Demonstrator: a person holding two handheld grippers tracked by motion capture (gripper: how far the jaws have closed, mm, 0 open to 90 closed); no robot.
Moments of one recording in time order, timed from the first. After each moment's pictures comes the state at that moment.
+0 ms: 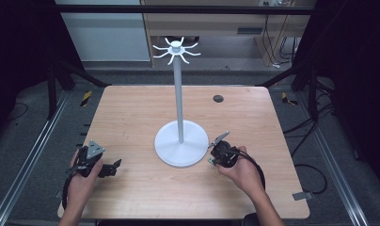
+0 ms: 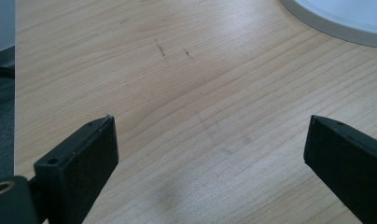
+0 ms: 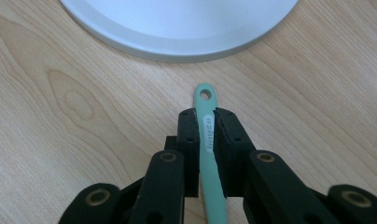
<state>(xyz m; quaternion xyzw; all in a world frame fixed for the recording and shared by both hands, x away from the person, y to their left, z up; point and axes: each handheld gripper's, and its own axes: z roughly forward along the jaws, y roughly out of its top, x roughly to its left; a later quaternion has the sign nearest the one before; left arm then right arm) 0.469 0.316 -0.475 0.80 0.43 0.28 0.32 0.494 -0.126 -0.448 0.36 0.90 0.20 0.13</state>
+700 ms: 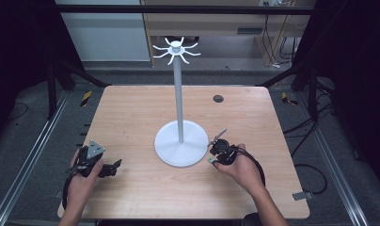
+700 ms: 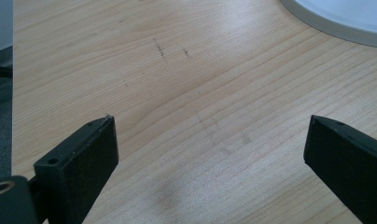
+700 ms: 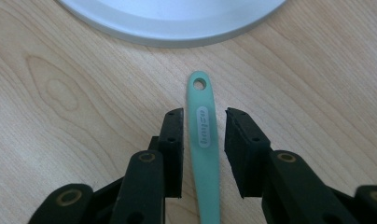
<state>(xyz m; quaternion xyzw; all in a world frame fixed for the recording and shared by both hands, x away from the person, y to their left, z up) 0.469 0.316 -0.475 0.80 0.43 0.27 0.32 0.506 -0.124 -0.455 0.36 0.91 0.16 0.10</state>
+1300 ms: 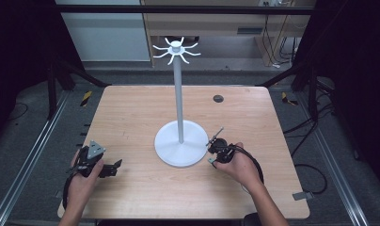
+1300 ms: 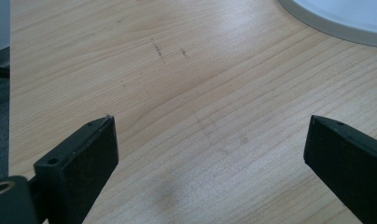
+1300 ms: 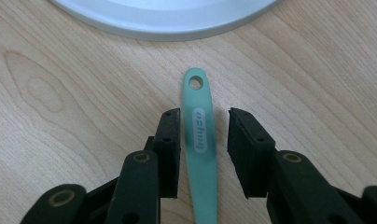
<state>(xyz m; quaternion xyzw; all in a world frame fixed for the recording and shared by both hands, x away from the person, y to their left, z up) 0.469 0.315 -0.475 0.80 0.43 0.27 0.32 0.516 -0.121 -0.462 0.37 0.92 0.14 0.09</state>
